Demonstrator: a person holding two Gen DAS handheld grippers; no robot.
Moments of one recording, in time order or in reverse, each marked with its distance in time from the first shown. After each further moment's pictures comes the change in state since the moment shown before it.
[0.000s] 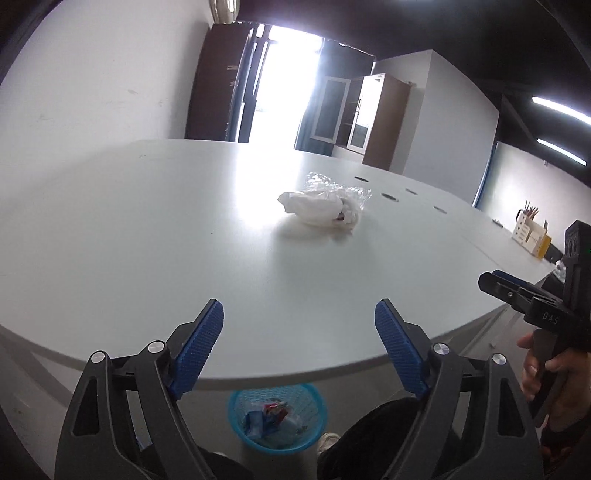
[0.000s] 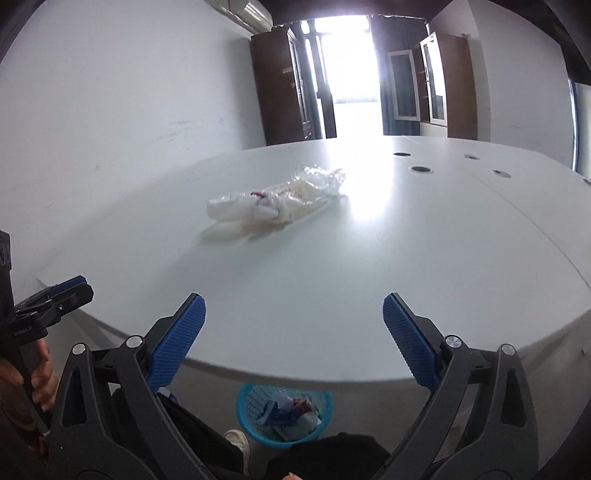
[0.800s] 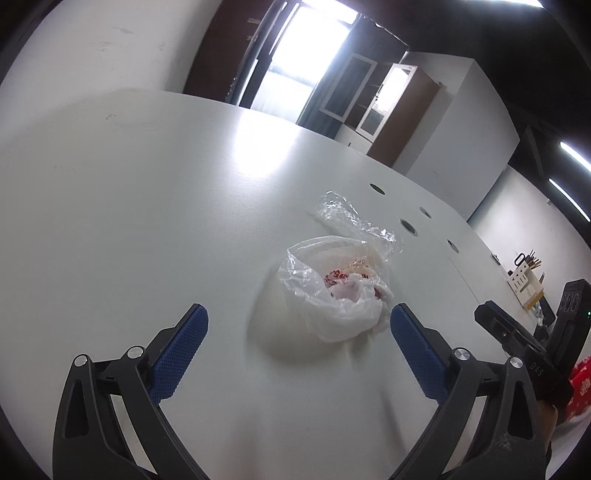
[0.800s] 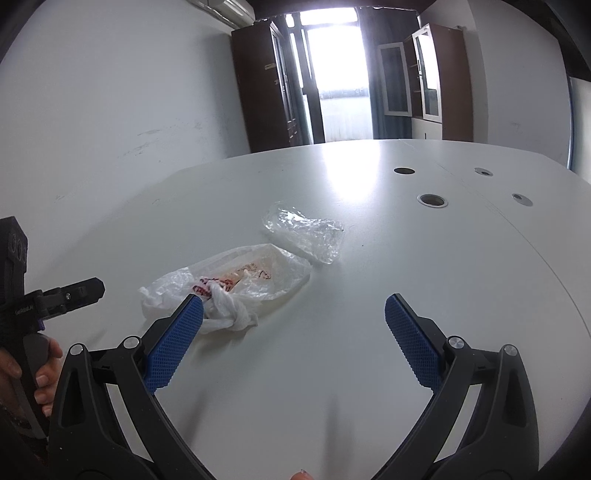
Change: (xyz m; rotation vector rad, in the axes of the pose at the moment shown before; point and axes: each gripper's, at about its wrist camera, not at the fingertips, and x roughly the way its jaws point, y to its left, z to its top) left arm 0.147 0.030 0.117 -0.175 0.153 -0.064; right arm 0.122 -0.037 0.114 0.035 0.032 -0.047
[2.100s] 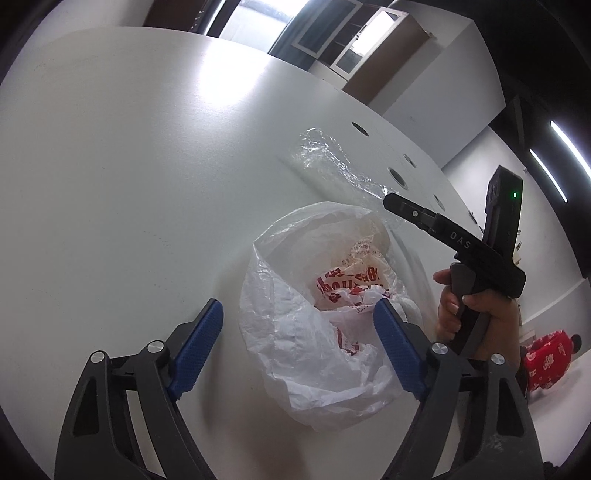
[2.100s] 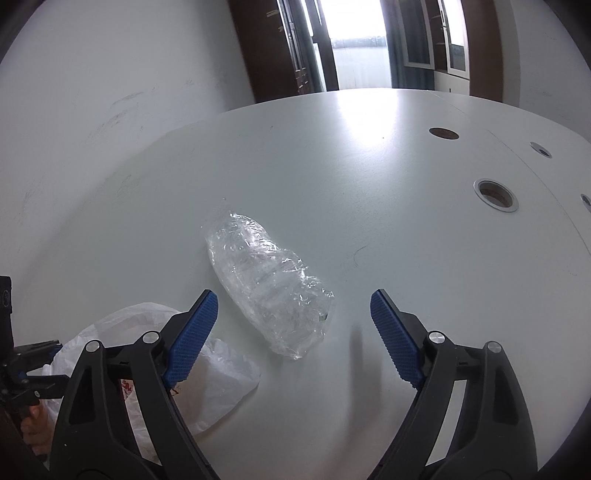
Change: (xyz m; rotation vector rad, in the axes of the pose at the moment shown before) left arm 0.102 -0.004 0.021 0.010 0.274 -0.156; right arm 0.178 -0.050 0.060 0.012 0.220 0.085
